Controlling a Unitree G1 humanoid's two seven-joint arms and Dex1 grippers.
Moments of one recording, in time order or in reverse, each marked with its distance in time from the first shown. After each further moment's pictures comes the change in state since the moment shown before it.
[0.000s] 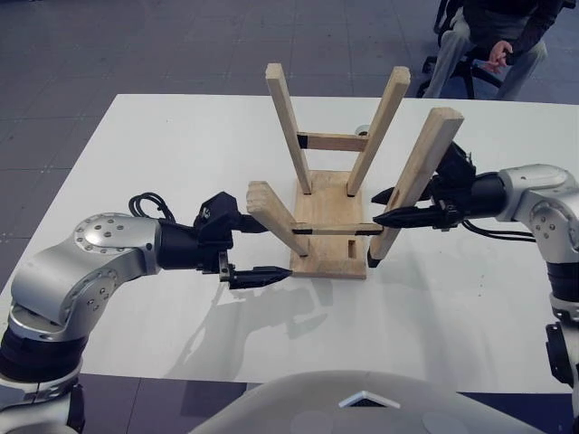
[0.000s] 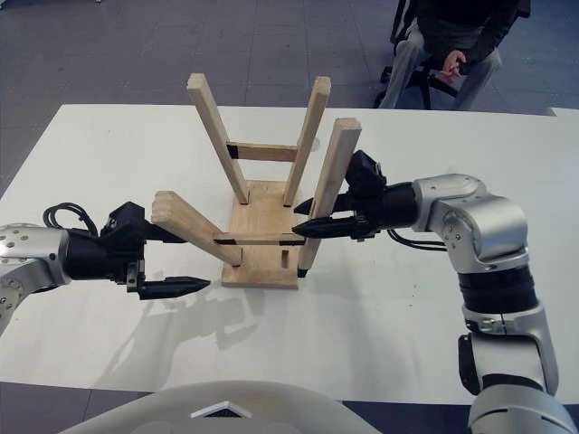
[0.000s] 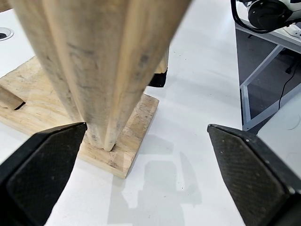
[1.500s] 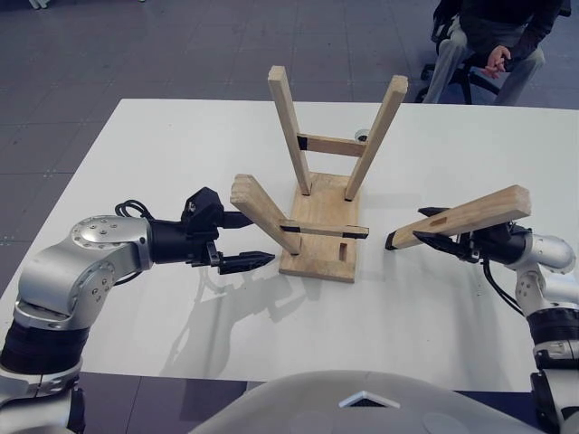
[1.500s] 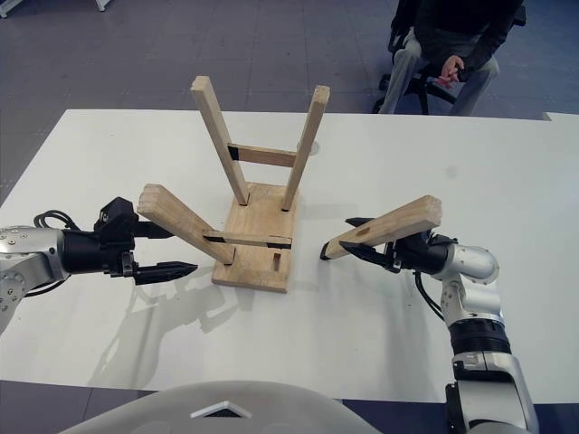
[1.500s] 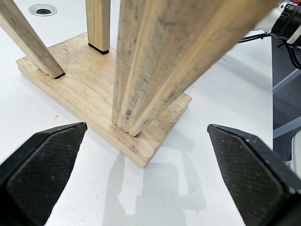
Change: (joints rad) left arm 0.022 -0.004 -0.008 0.156 0.068 -0.053 -0.002; right arm 0.299 0.083 -0.109 0.608 -0.045 -1.118 0.157
